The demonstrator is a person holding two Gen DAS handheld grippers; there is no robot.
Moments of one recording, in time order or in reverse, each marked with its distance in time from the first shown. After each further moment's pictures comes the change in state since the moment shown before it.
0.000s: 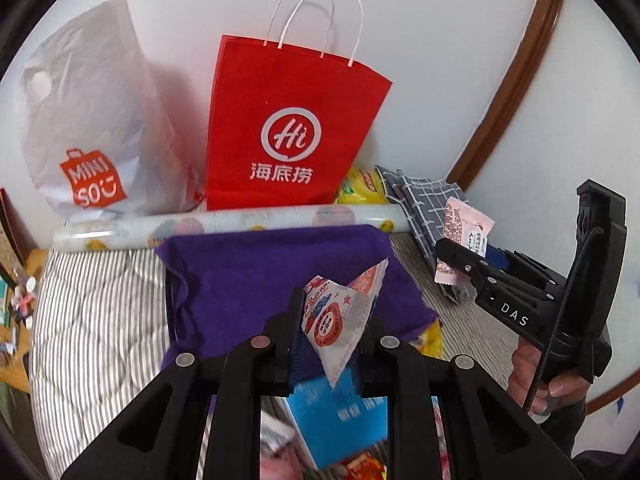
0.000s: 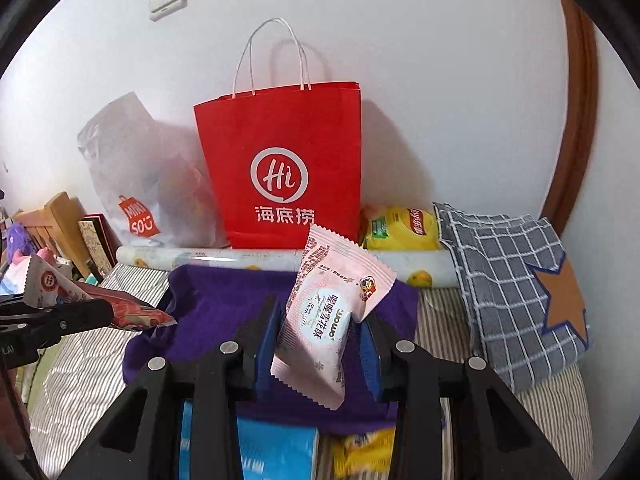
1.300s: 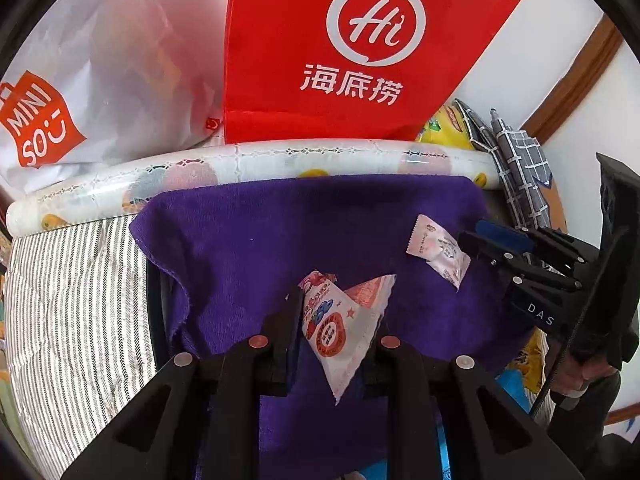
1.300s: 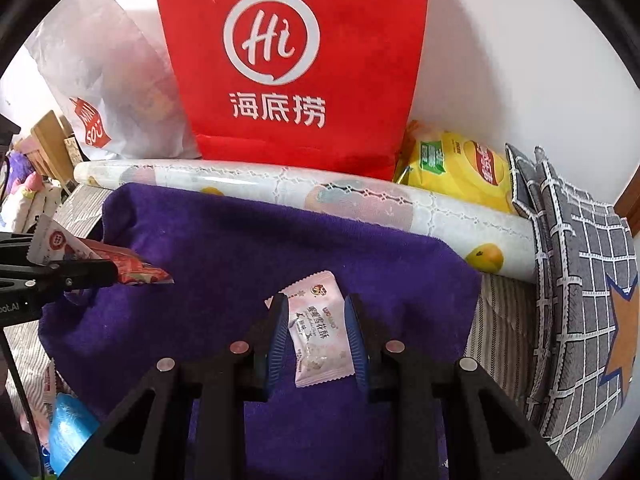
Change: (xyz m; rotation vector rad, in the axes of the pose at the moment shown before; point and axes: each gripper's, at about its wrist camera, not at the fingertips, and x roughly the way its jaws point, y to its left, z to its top) left arm 0.135 0.062 0.003 -0.052 0.263 0.092; right arm 0.150 -0.020 -0.020 -0.149 0.277 0.066
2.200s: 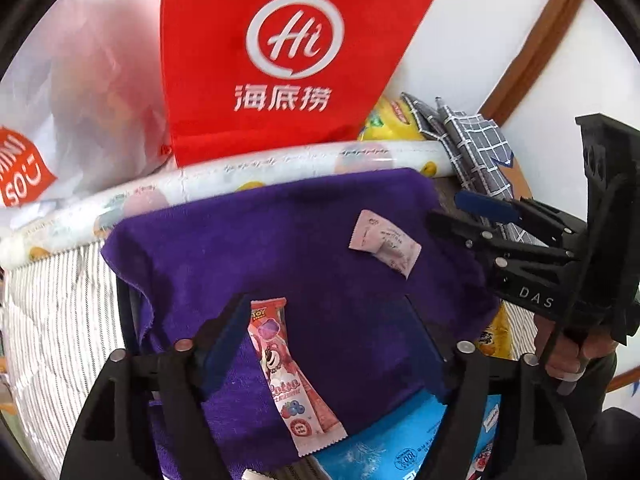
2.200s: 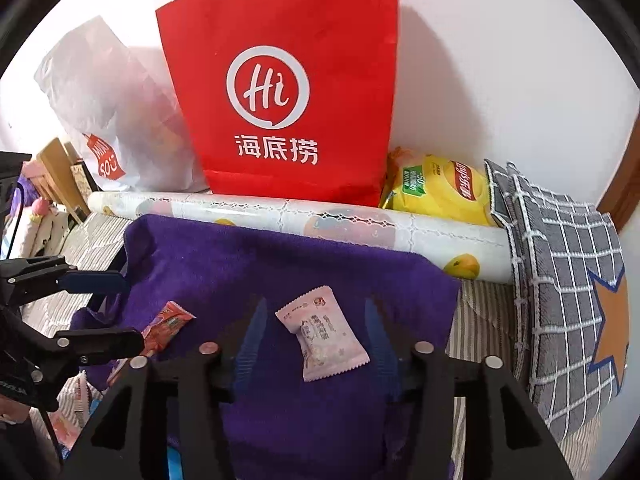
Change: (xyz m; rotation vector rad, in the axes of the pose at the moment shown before) left arm -0.020 -0.037 -0.006 0.123 -0.026 -0.069; right arm -0.039 -0.005 0.001 0.069 -0.068 0.007
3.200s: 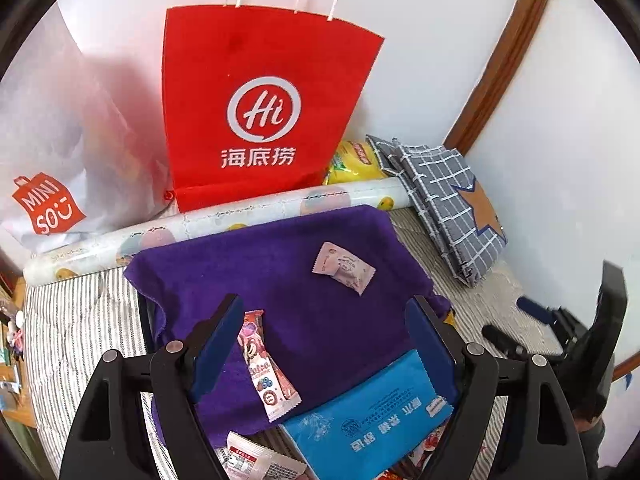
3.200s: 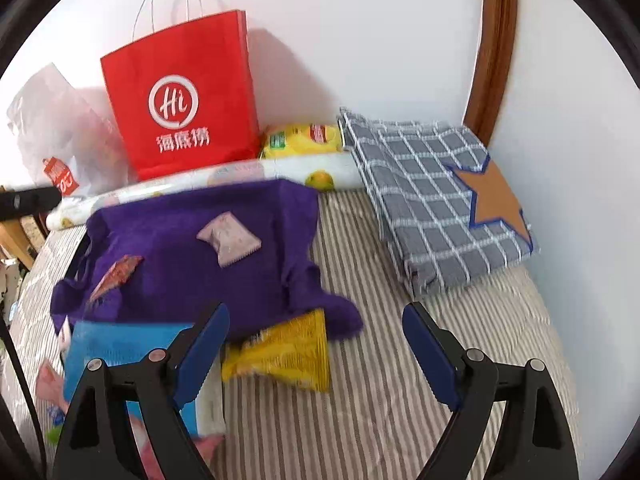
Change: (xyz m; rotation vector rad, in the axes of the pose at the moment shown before) left arm -0.070 -0.030 -0.006 0.031 -0.122 -0.040; right arm -0.110 -0.019 -0.109 0.239 -0.040 -0.272
